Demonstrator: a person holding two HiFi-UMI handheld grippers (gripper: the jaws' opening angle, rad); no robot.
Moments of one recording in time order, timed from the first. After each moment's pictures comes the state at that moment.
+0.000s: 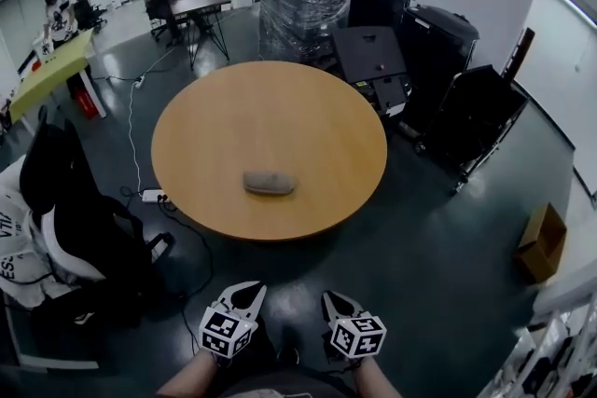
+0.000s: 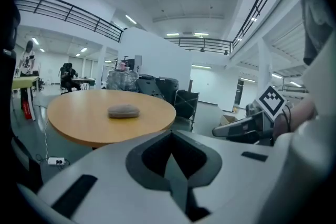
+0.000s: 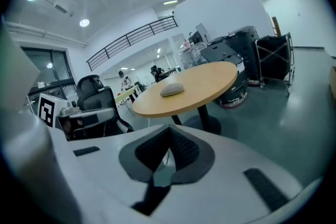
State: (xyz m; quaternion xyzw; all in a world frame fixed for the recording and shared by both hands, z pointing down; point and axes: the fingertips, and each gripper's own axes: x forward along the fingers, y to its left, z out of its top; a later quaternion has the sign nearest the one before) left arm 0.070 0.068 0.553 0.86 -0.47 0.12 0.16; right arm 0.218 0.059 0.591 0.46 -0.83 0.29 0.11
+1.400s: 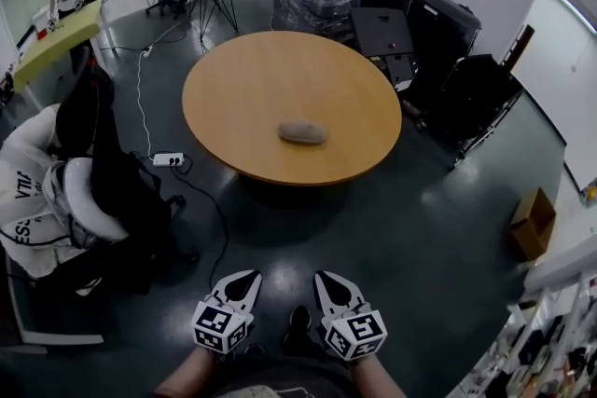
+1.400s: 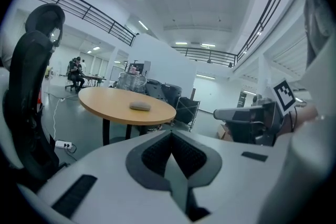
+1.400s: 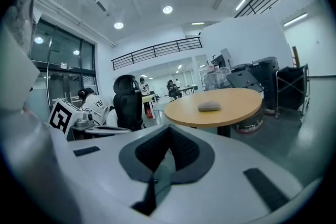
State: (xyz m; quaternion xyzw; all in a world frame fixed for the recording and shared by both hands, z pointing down) left arm -0.039 0.231 0.541 0.85 -0.49 0.06 0.18; right arm 0.083 0.216 0.506 0.42 -0.89 0.15 0.07
